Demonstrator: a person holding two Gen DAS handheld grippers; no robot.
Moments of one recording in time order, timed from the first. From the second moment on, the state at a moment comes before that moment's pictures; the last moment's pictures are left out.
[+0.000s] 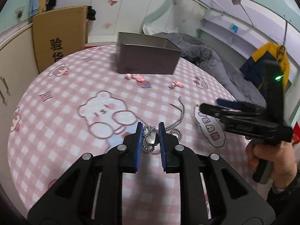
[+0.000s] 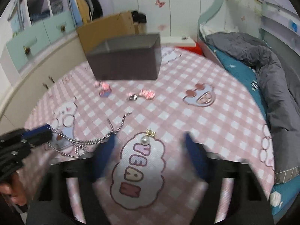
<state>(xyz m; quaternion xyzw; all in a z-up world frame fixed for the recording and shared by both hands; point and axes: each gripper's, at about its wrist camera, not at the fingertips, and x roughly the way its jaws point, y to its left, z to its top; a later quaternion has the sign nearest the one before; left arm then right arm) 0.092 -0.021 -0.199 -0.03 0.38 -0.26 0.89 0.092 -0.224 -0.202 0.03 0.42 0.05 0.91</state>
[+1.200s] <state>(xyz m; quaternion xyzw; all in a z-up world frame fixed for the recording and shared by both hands) 0.095 0.005 -0.081 0.02 0.28 -0.26 0.93 0.071 -0.222 -0.067 0.05 0.30 0.17 0.94</state>
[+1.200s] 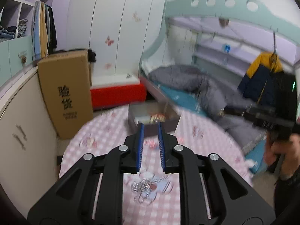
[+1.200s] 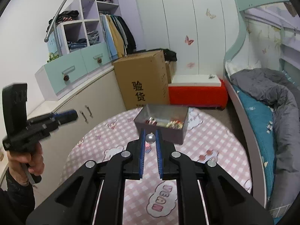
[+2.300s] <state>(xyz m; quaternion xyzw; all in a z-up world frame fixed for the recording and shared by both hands) 0.113 -0.009 -0.131 0.01 0.34 -0.26 0.90 0.073 -0.218 -0.075 0.05 0.31 0.18 0.93</state>
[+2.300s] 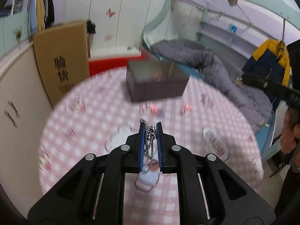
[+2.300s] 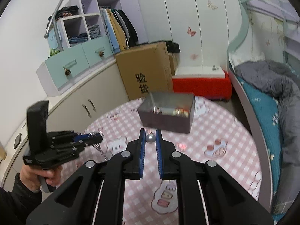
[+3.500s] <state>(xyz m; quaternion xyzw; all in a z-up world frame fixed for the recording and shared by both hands) 0.278 -0.095 -0.048 0.05 0.34 -0.27 0.90 0.255 -0.231 -0.090 0.10 0.41 0.17 0.89</state>
